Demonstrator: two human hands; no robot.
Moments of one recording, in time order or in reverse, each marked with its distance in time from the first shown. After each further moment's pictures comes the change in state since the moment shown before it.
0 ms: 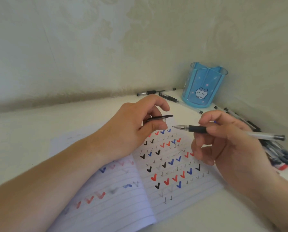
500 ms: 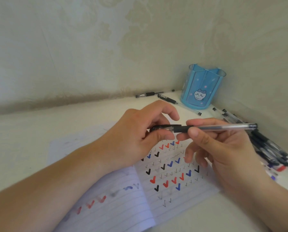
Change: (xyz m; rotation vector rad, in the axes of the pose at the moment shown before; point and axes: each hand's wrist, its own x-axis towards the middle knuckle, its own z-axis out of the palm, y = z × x) left_hand -0.003 0.007 0.006 -0.015 -0.022 0.133; right_hand -0.004 0.004 0.013 -0.161 0.078 -0.096
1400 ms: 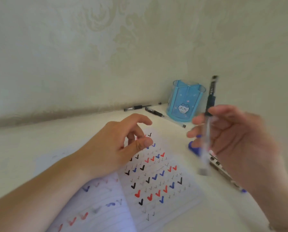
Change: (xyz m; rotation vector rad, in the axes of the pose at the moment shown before) left_hand 0.002 -0.003 -0.010 0.127 0.011 -0.110; right_hand 0.014 -0.041 -0.041 0.317 -0.150 -0.094
